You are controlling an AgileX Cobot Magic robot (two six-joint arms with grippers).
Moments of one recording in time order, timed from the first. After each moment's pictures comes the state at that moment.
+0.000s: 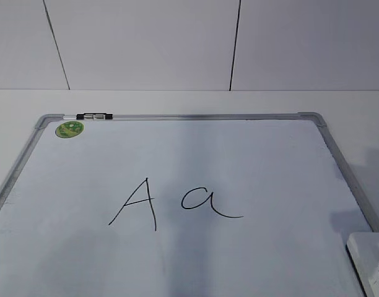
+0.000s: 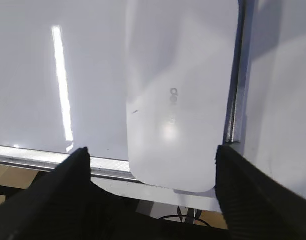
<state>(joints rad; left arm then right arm) 0.01 0.01 -0.51 -0.09 1.11 0.08 0.01 1.17 -0.64 0.24 1.07 -0.17</state>
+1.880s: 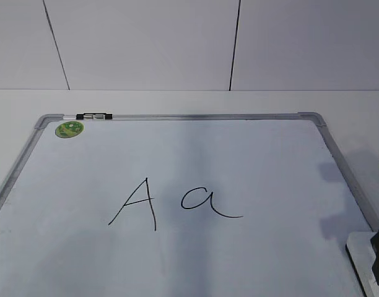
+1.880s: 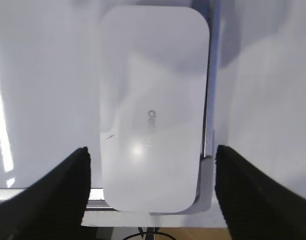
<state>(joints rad) 0.01 0.01 -0.51 -0.09 1.11 0.08 0.29 1.21 -0.65 -0.06 0.99 0.25</state>
